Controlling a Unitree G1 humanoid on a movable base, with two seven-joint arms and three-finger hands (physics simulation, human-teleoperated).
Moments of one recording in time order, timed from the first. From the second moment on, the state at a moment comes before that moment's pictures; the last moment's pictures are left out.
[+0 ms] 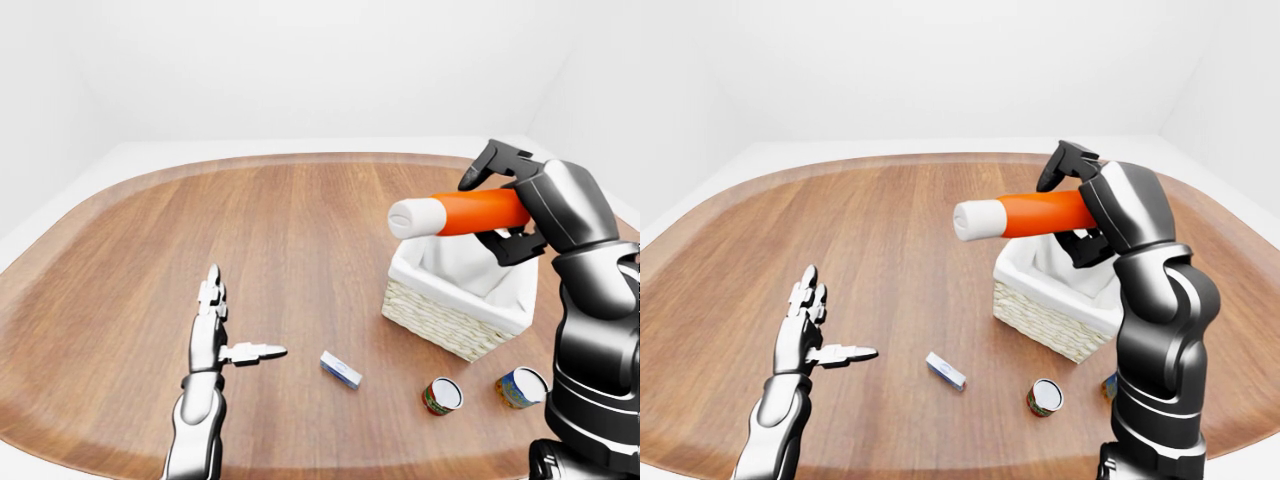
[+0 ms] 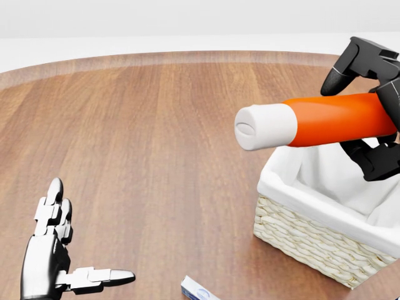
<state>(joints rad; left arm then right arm) 0.14 0.03 0.11 -0.06 0.05 -0.09 -0.03 -0.38 -0.41 -0.30 -0.48 -0.70 0.09 0.49</state>
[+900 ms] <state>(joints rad) 0.16 0.02 0.10 -0.10 0.05 -0.09 -0.04 -0.32 -0.52 -0.40 -0.22 -0.76 0.09 0.47</state>
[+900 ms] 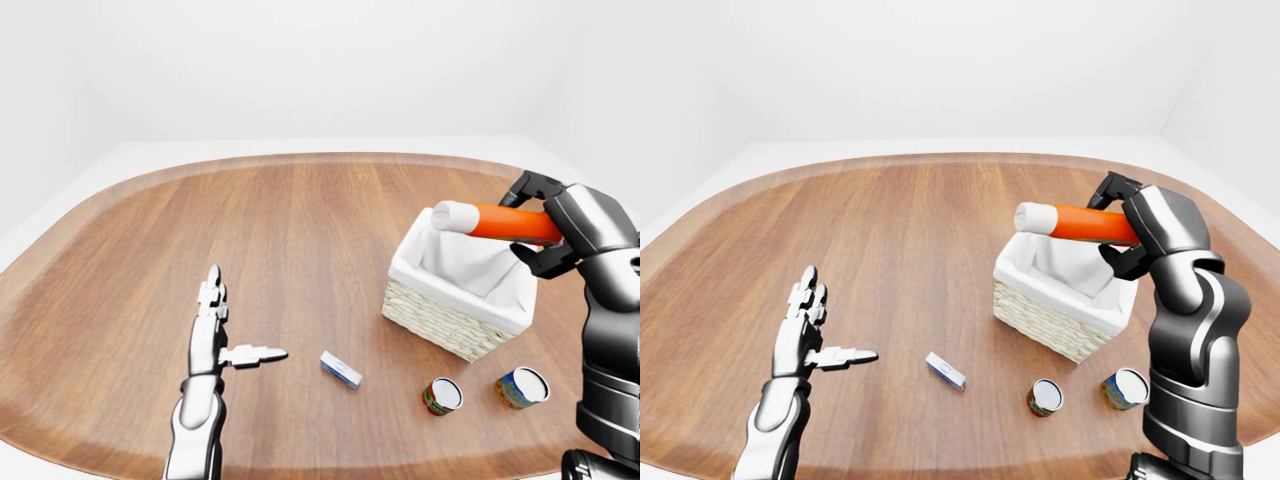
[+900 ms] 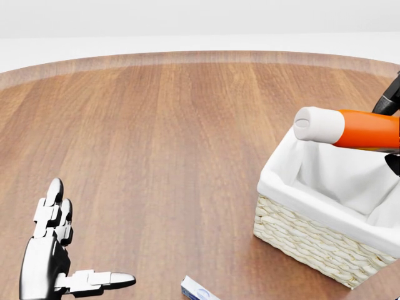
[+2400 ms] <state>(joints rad) 0.18 0.01 0.11 -0.14 0.04 -0.09 -0.05 -0.67 -0.53 -0.12 0.92 -0.72 0.09 -0.06</state>
